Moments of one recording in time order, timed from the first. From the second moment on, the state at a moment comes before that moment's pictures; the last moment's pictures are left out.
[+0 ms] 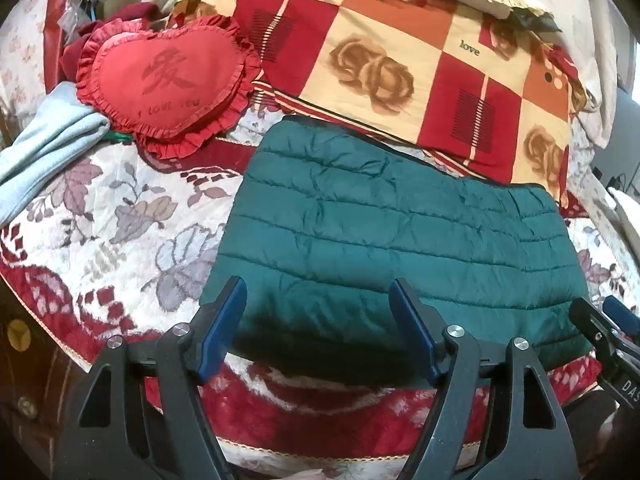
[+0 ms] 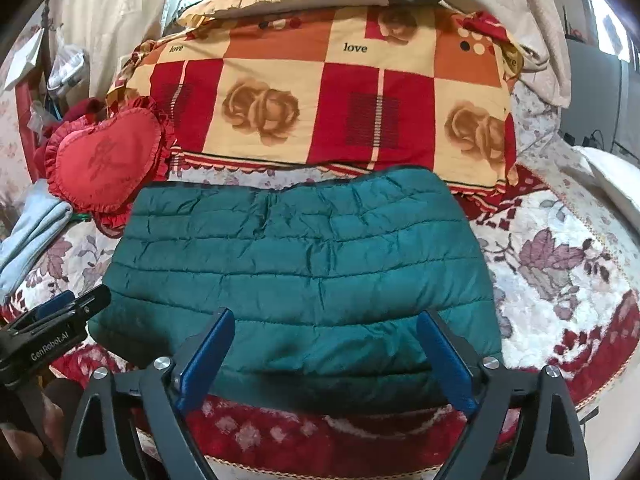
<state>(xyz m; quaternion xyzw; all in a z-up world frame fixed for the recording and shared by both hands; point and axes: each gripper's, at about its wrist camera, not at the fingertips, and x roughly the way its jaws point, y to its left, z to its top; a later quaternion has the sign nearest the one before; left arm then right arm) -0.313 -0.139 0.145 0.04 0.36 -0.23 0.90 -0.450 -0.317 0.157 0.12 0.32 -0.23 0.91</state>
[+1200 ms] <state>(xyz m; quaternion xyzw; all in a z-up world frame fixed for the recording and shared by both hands) -0.311 -0.158 0.135 0.06 0.36 -0.25 0.90 -0.435 -0.320 0.148 0.12 0.34 -0.22 0.91</state>
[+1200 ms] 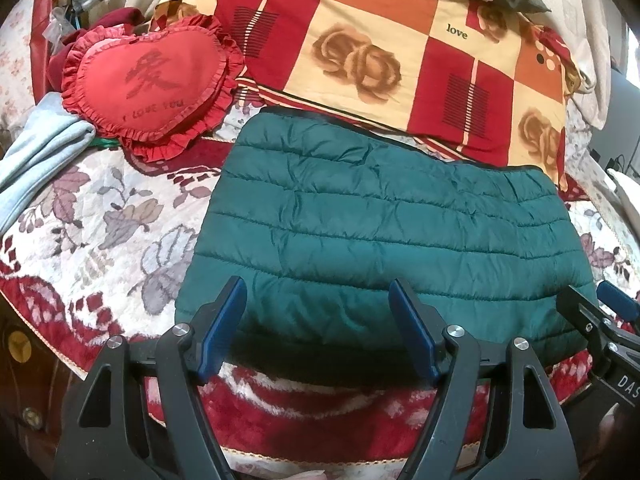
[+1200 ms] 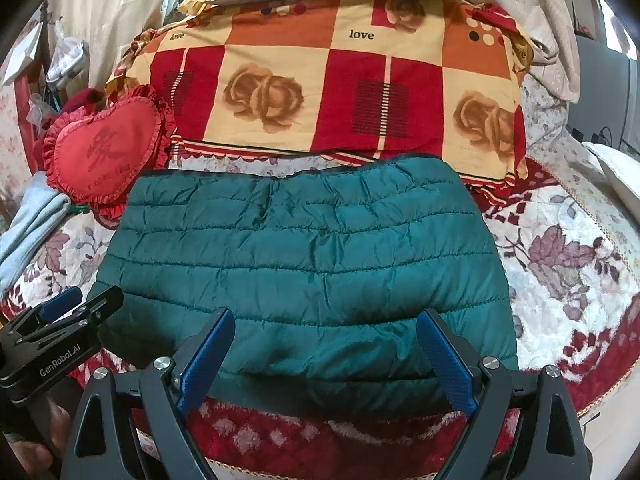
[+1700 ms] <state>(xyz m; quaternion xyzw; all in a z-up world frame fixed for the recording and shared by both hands) -0.300 -0.165 0.130 0.06 0.37 -0.24 0.90 -0.422 -0.322 0.141 0.12 0.35 -0.22 0.90</state>
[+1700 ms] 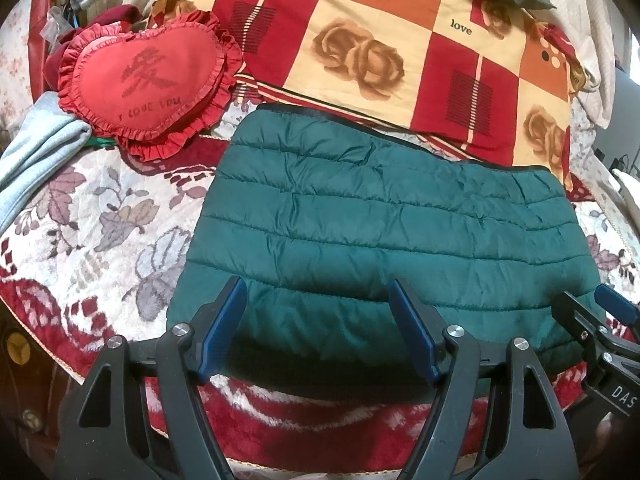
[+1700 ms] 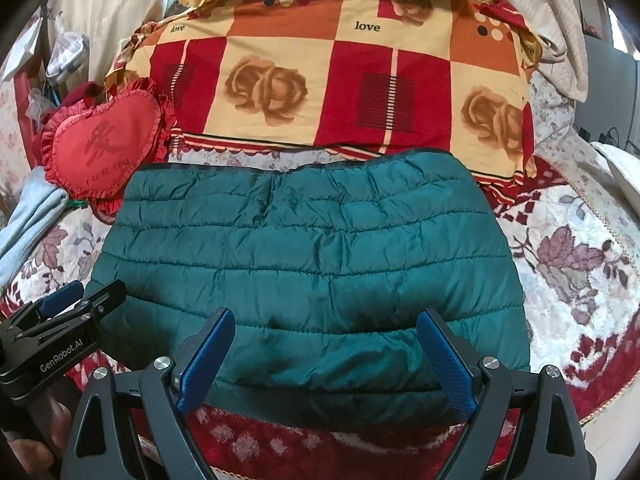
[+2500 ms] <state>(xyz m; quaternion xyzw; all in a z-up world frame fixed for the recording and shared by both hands) -0.298 -0.164 0.125 0.06 0.36 -0.25 0.90 -0.418 -0.322 0.137 0.12 0.35 -0.21 0.90</state>
